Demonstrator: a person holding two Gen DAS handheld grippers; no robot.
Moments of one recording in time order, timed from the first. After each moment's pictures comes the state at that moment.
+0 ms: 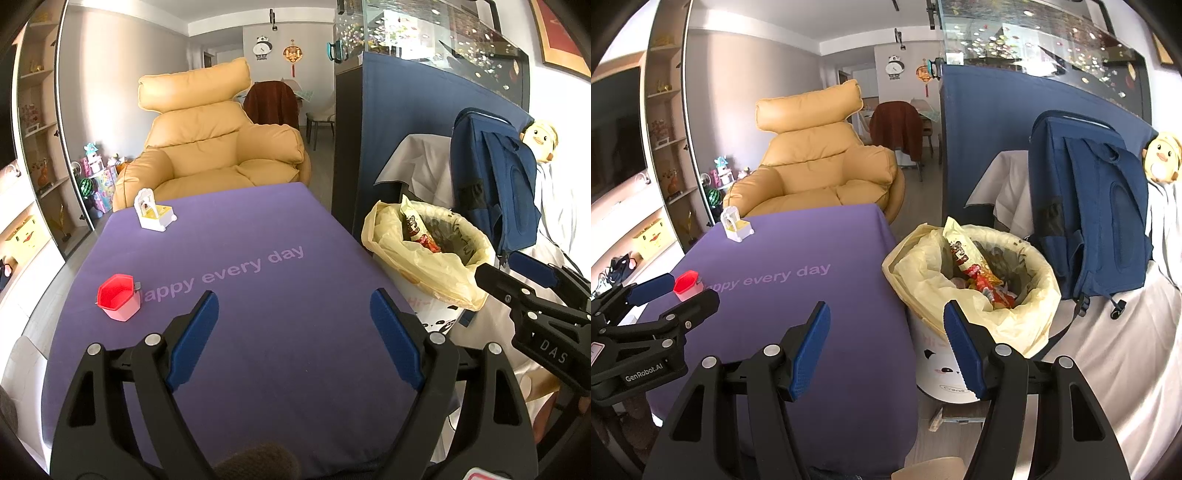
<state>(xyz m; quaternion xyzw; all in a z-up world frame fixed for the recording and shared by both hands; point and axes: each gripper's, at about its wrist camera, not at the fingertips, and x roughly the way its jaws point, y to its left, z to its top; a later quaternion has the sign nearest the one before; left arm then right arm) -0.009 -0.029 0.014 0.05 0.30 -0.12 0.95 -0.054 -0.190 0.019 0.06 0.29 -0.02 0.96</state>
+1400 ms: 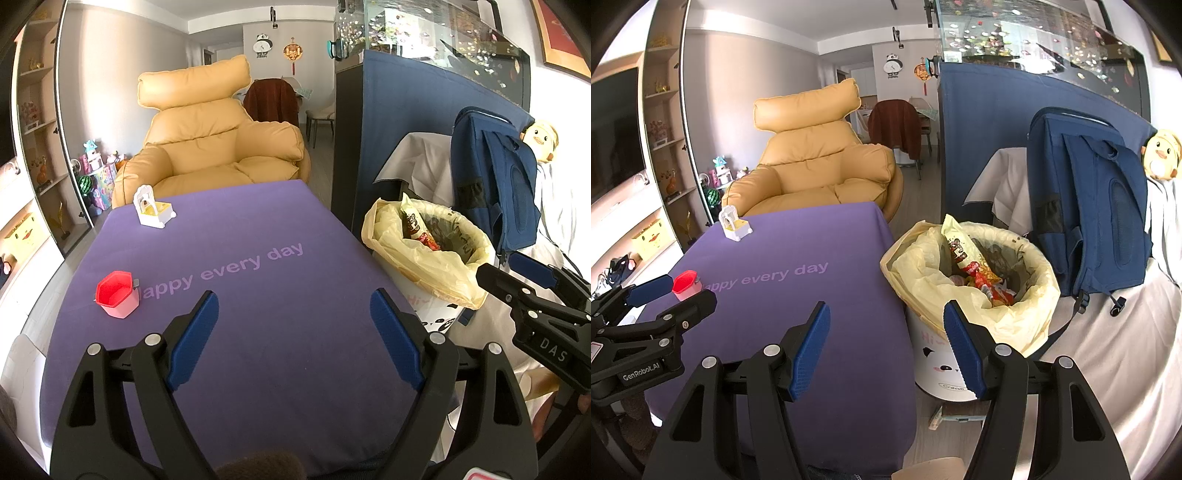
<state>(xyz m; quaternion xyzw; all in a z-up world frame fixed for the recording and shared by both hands) -0.012 -0.031 0.011 0.05 0.30 -0.12 0.94 -0.054 -0.191 0.018 0.06 0.29 -0.02 0.96</state>
